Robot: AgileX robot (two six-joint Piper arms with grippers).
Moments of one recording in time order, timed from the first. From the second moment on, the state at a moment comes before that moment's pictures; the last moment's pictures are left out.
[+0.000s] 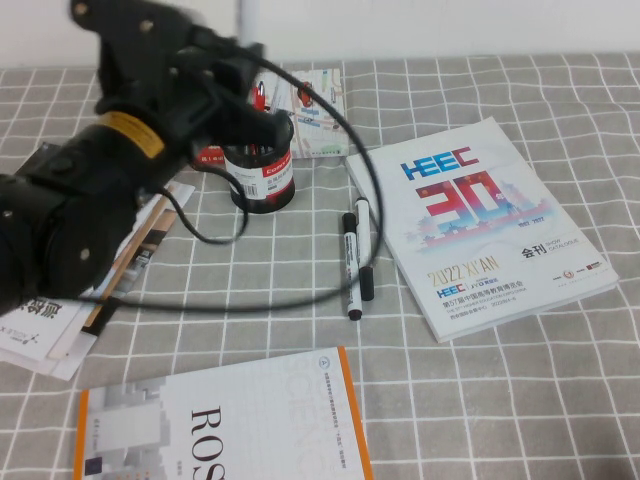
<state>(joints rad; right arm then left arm) 0.05 -0.02 0.03 0.14 0.41 0.03 -0.51 1.44 -0.95 -0.02 -0.34 0.08</state>
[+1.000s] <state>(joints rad) 0.05 -0.02 0.03 0.14 0.41 0.03 -0.27 1.93 -1.12 0.30 -0.78 -0.34</state>
